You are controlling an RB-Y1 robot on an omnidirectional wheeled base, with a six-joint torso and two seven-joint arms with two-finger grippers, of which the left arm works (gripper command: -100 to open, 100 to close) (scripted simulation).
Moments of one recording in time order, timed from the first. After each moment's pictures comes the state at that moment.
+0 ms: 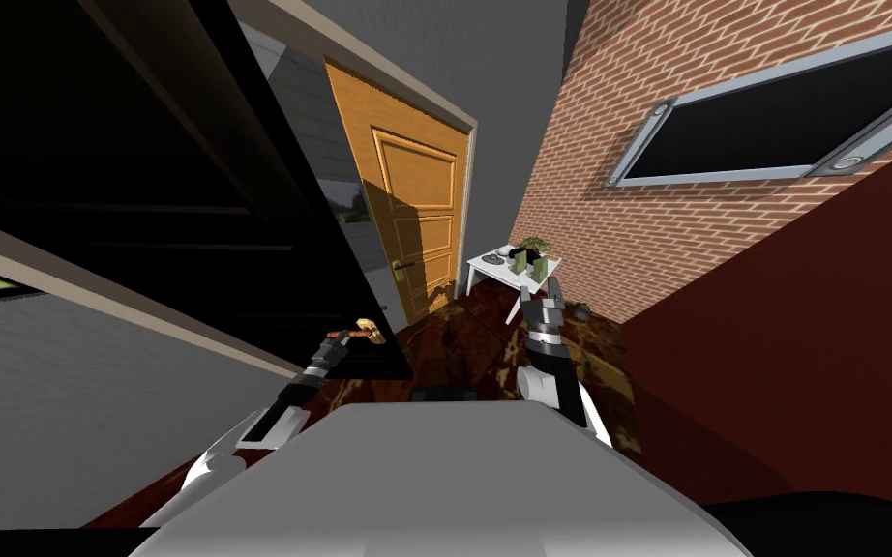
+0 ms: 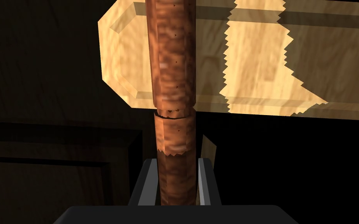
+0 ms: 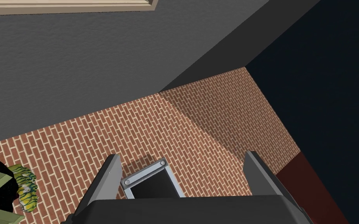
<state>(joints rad) 0.37 0.72 -0.10 -1.24 0.29 -0.72 0.51</state>
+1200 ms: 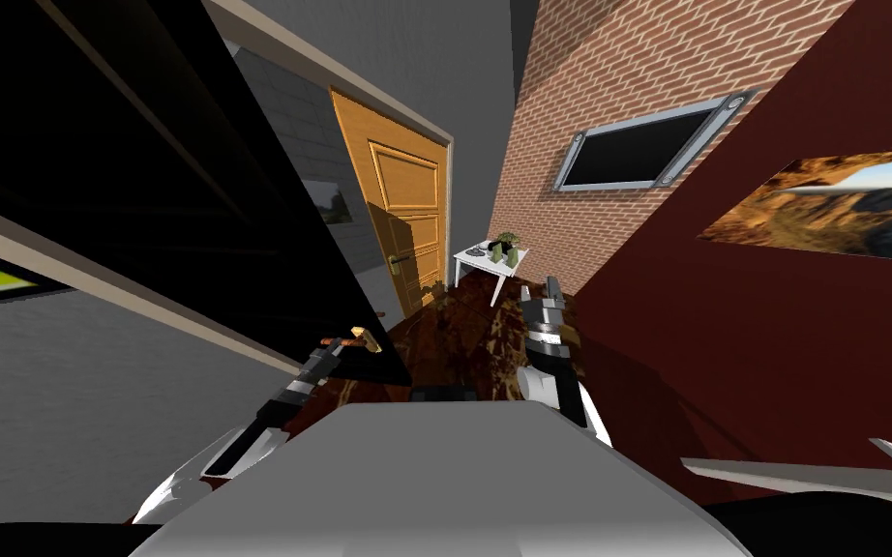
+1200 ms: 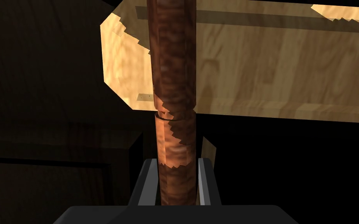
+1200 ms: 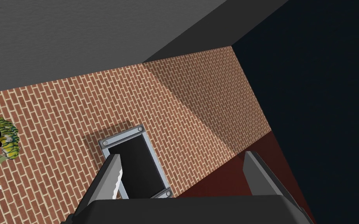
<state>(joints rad) 0.42 0.79 -0.16 -1.19 0.28 -0.88 0.57</state>
